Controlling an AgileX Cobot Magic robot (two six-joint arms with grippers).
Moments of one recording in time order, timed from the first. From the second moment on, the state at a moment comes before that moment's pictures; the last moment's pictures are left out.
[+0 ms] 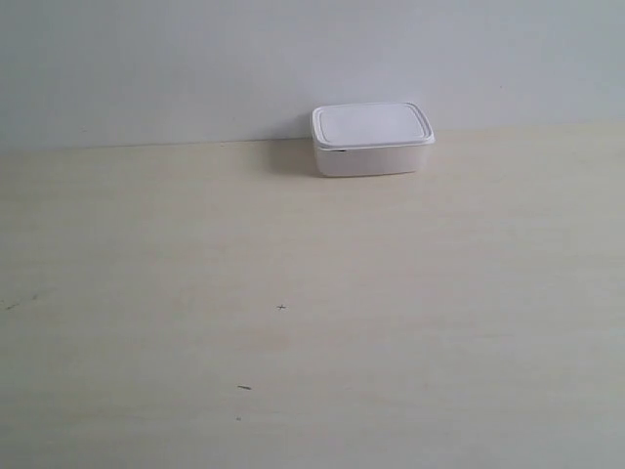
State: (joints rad) left arm -0.56 0.63 -0.25 -0.32 -0.48 0.05; right arm 0.17 0.57 -0.44 0.66 0.20 -0.41
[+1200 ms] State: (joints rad) left arm -0.52 0.40 -0.25 -0.32 -0.63 0.05; right arm 0.17 0.61 -0.42 0.68 0.04 -0.41
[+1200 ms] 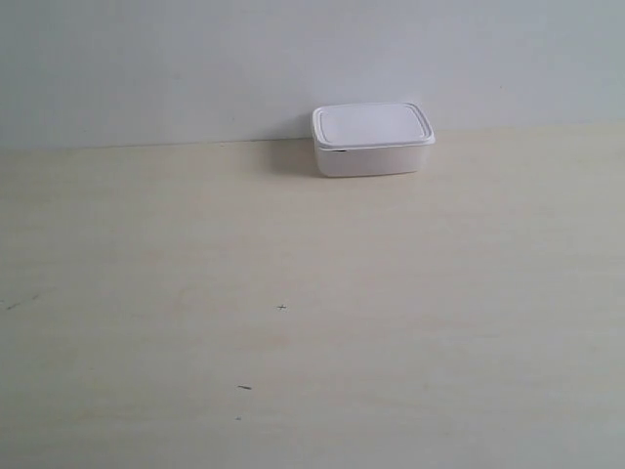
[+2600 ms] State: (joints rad) left arm 0.02 0.15 0.00 -0.21 -0.08 0.15; right arm 0.06 0.03 0.00 0.65 0.13 -0.41
